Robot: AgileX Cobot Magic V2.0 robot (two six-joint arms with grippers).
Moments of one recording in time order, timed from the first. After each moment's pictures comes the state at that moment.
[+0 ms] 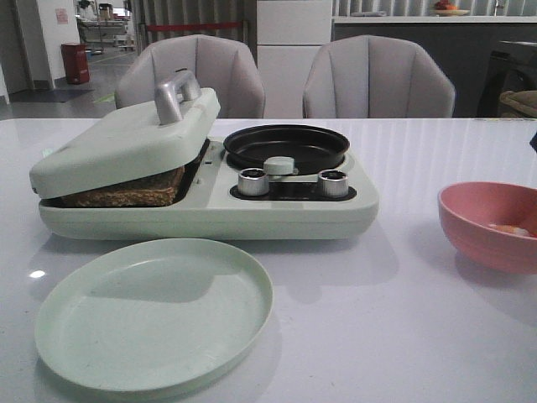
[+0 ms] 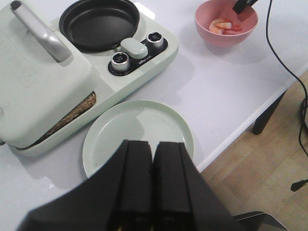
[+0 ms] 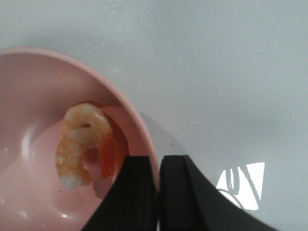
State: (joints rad) left arm -0.86 0.71 -0.83 0.14 0.79 -0.14; right arm -0.21 1.78 -1.10 0.40 0.68 -0.38
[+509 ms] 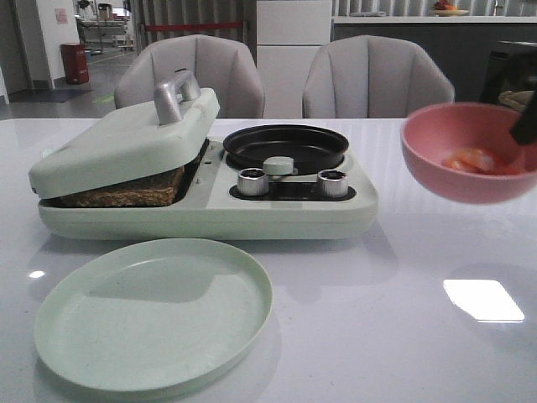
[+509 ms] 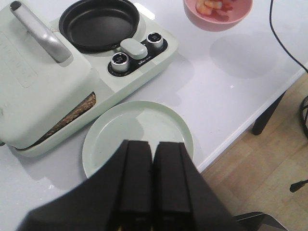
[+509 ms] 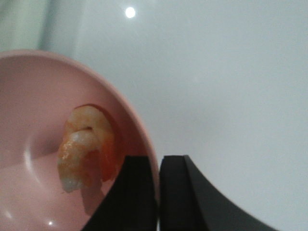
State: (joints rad) left arm -0.86 0.71 -0.83 0.14 0.79 -0.14; right arm -0.03 1.57 -1.14 0.35 0.62 -0.46
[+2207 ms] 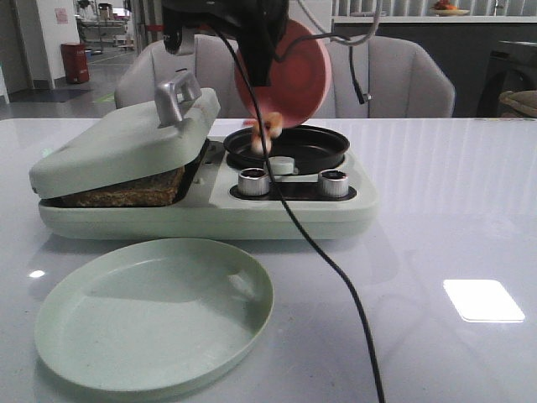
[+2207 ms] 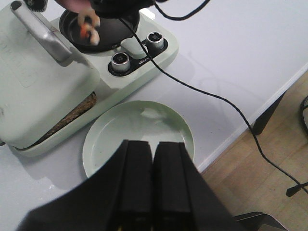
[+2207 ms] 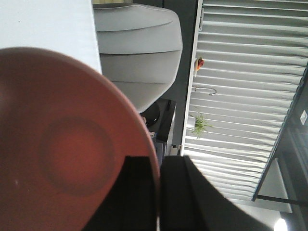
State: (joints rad) left arm -0.86 0.71 -0.83 0.14 0.79 -0.14; right arm 0.76 2.33 -2.12 -1.45 1.02 0.06
